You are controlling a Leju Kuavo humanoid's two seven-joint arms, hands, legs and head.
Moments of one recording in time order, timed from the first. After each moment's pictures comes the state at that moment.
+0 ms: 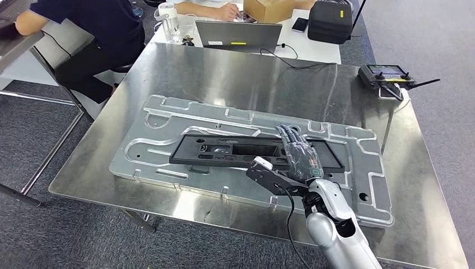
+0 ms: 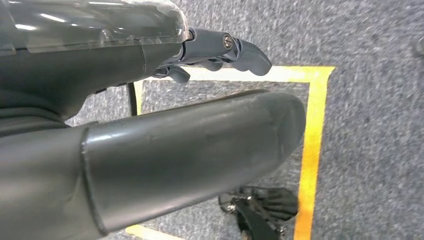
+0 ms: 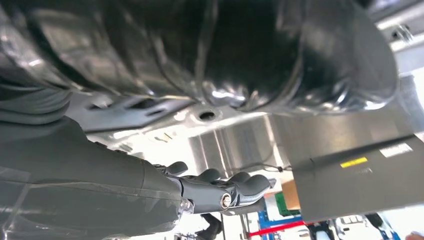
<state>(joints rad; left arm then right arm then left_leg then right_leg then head) -0.03 -0.34 1.43 -0.82 -1.50 -0.28 -0.46 -0.36 -0.05 0.53 -1.55 0.92 0.11 0.20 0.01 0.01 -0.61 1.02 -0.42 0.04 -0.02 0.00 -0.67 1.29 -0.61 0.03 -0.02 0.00</state>
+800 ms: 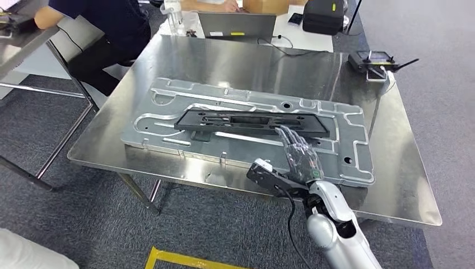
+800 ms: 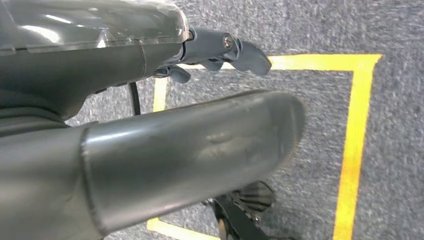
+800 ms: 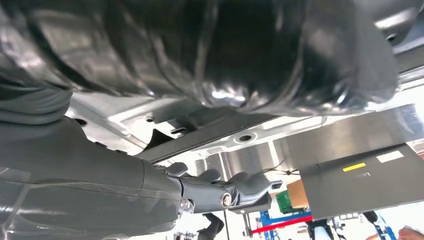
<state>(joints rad) -0.04 -0.33 1.43 -0.80 -1.51 -0.28 -0.45 -0.36 -0.06 0.53 -1.54 0.92 0.10 0.19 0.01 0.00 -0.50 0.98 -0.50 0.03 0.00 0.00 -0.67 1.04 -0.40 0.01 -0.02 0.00</state>
